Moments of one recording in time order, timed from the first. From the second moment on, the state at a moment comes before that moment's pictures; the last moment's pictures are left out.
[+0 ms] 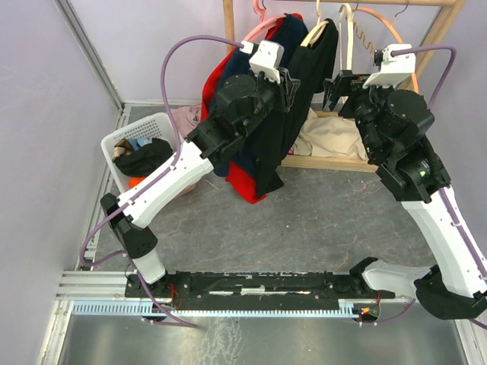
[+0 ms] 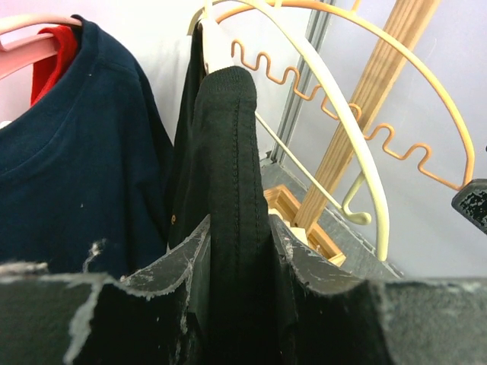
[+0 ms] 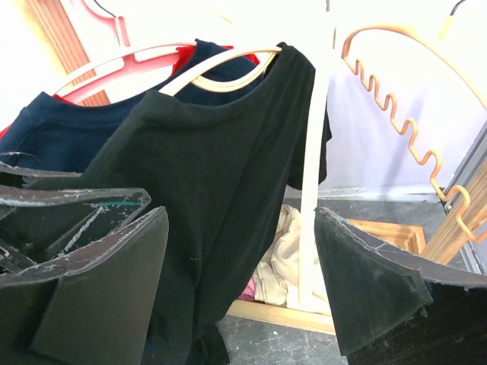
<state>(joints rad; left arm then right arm) -0.87 1.71 1.94 -0.12 -0.22 -0.13 0.58 1.17 1.68 -0.42 0.47 0.07</state>
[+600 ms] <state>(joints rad) -1.00 1.73 1.83 0.00 -0.09 -0.17 0.58 1.28 1.86 -0.48 0.50 0.10</state>
